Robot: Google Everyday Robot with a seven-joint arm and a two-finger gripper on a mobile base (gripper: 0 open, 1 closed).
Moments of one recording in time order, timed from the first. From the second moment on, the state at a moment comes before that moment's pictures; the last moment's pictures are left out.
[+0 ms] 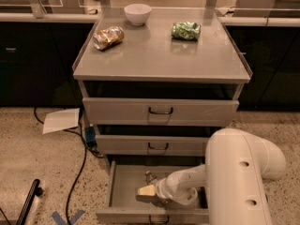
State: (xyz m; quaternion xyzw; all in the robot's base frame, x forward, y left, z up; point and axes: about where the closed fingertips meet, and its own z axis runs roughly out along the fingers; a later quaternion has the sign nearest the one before) arm 0.552 -0.039 0.220 -0.11 0.96 0.16 0.21
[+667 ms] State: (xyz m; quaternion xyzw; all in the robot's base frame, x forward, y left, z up) arm 0.555 -0.065 0.179 -0.05 0.96 0.17 0.20
